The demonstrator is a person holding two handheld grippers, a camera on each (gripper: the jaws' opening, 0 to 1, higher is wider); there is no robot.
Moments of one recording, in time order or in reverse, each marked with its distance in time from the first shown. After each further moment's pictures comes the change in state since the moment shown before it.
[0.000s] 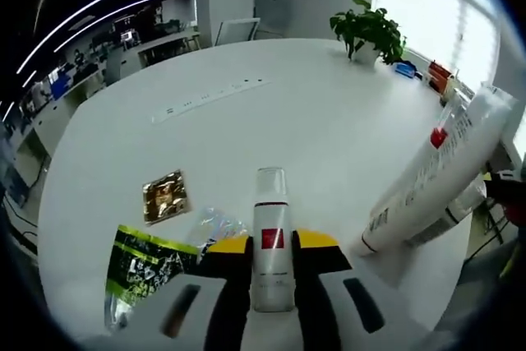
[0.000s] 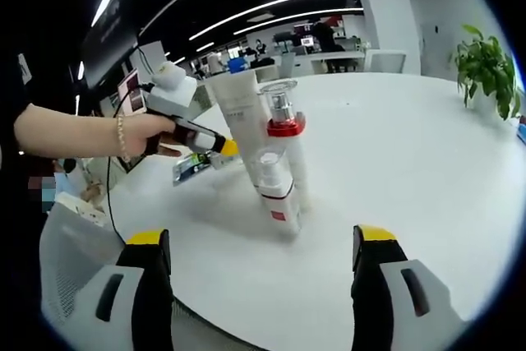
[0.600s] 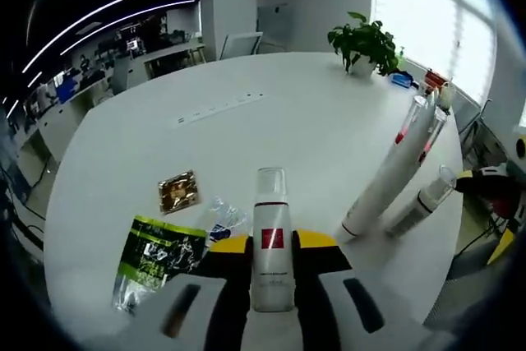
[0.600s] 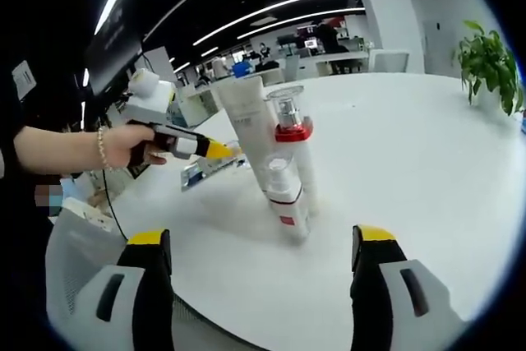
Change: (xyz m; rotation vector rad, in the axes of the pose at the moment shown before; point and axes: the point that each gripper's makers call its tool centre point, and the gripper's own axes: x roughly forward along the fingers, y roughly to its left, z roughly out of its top) left arm -0.047 -0.004 -0.005 -0.009 -0.078 0.007; right arm 0.001 0.005 0.004 0.015 -0.016 0.036
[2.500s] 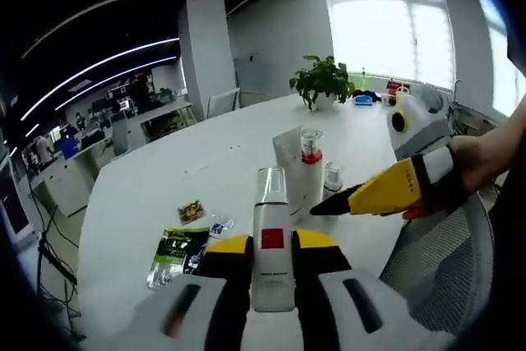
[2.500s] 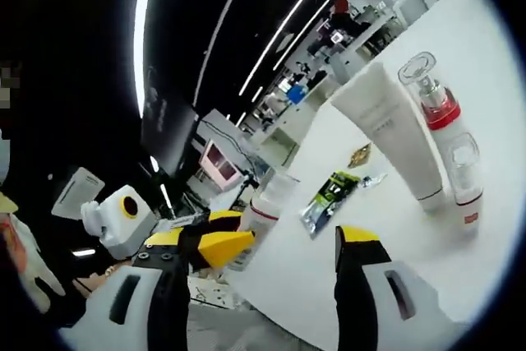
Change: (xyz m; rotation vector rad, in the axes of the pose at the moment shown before) left arm -0.158 -0.058 -0.012 0.203 -0.252 -0.027; right arm 0.036 0.154 0.072 0.517 -0.223 0.514
